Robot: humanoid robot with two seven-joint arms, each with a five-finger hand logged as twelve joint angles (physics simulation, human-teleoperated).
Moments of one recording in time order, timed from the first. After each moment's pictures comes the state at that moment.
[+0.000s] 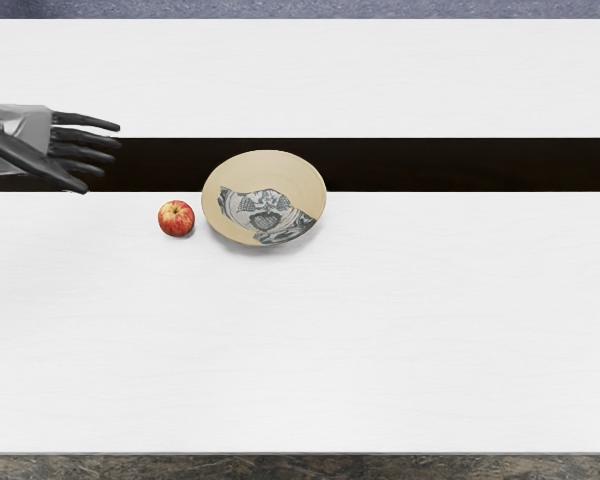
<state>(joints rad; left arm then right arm) -1.15 0.95 -0.29 -1.08 0.03 -0.61 0.40 0.05 0.00 0.06 0.18 0.14 -0.09 0.10</state>
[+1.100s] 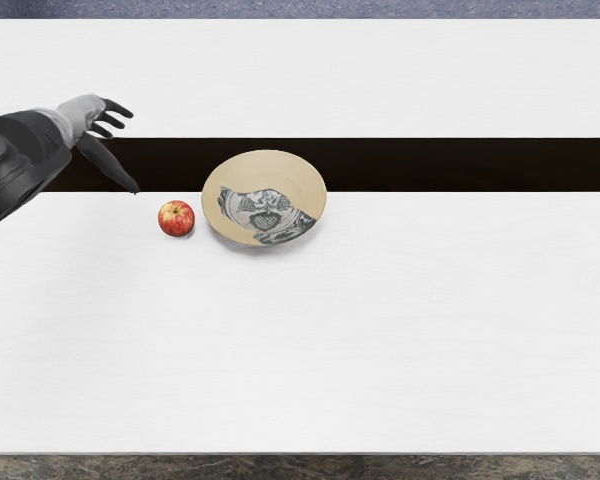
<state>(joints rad) -1.43 0.71 0.12 -1.45 0.55 0.39 0.61 0.05 0.00 0.06 0.18 0.14 -0.09 0.10</state>
